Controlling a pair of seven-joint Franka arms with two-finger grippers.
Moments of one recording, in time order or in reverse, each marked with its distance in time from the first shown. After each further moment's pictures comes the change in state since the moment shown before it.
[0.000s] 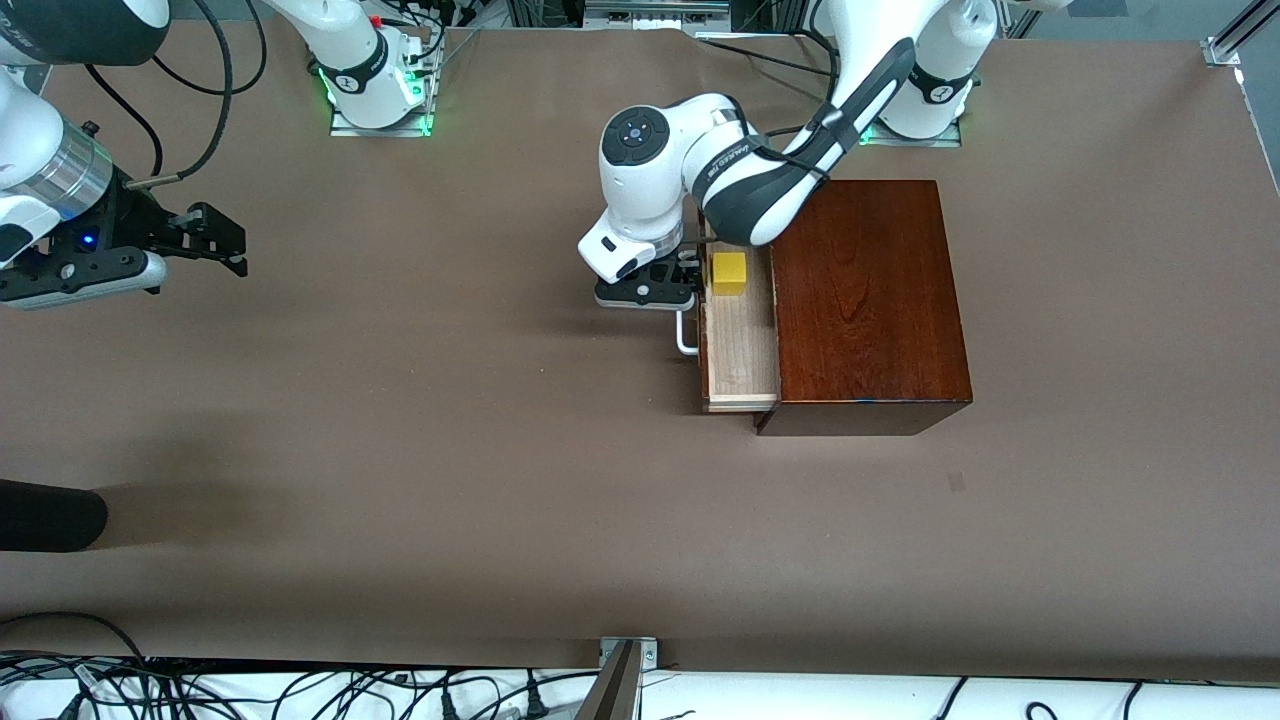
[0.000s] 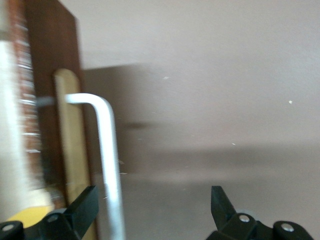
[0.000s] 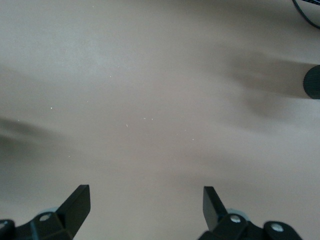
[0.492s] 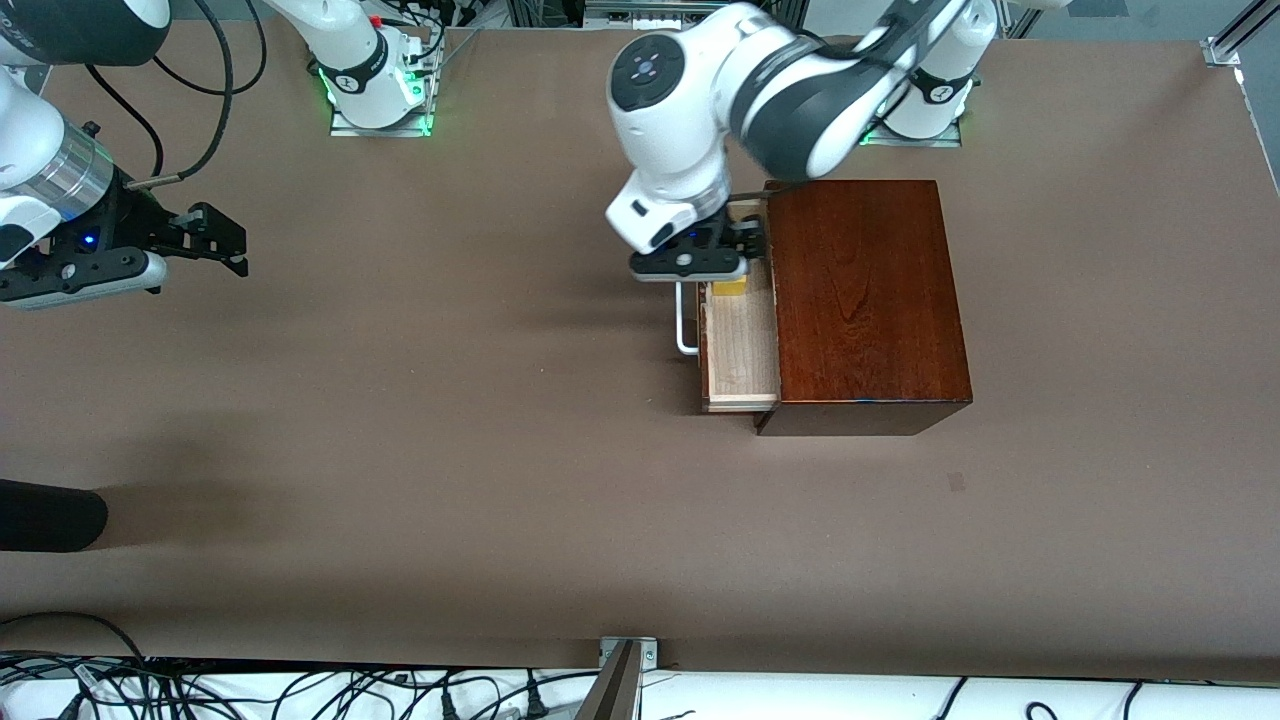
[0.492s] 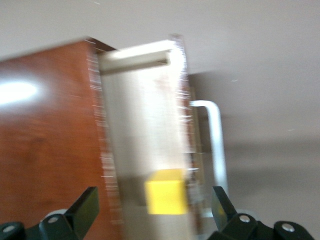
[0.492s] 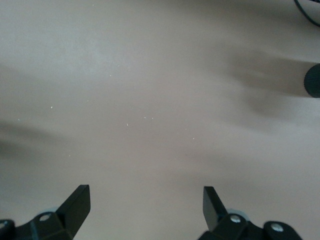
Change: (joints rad) left arm 0.079 -0.156 0.006 0.145 -0.007 -0.434 0.243; right arm 0.000 0.000 0.003 0.000 0.001 -0.015 0.004
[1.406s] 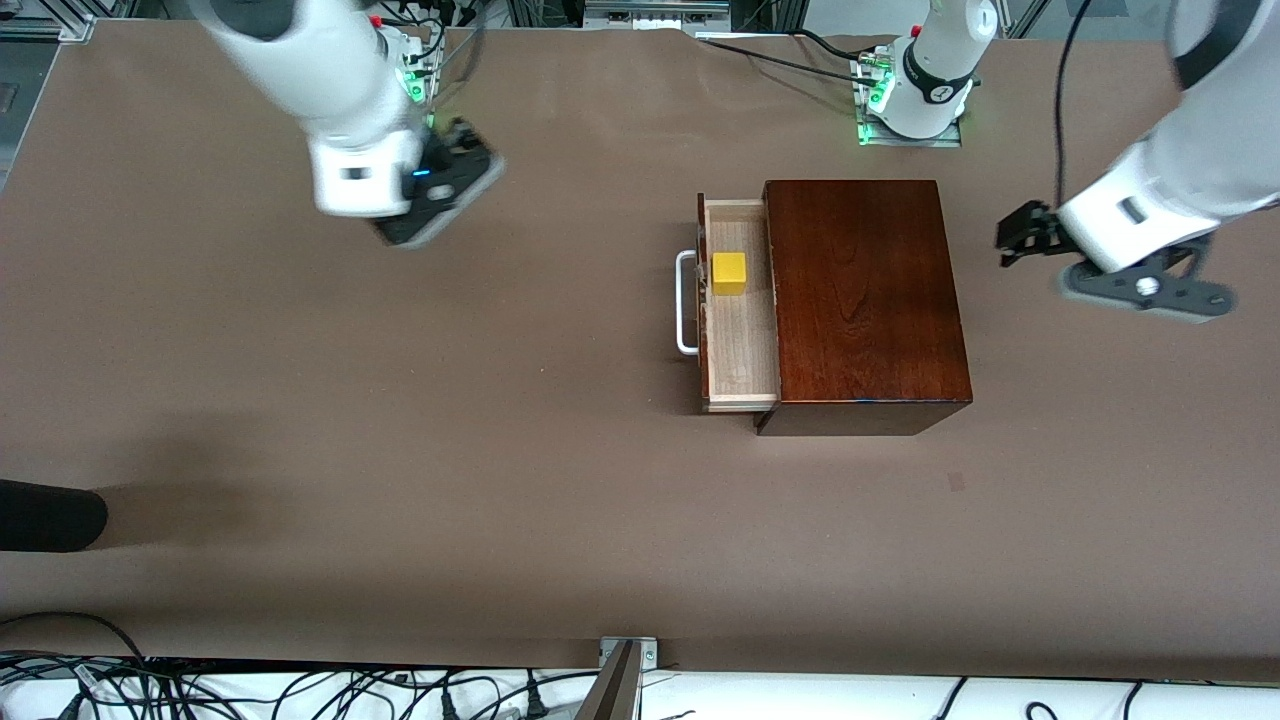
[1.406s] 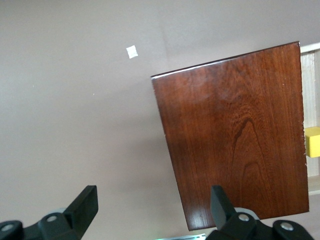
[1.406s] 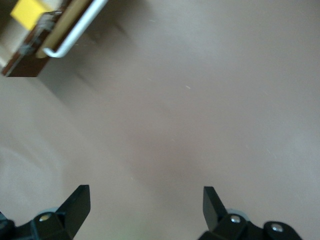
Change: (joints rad) left arm 0.440 -0.286 0.225 -0.012 -0.285 -0.177 0.752; right arm 0.343 0.075 0.150 0.003 0.115 -0.004 -0.127
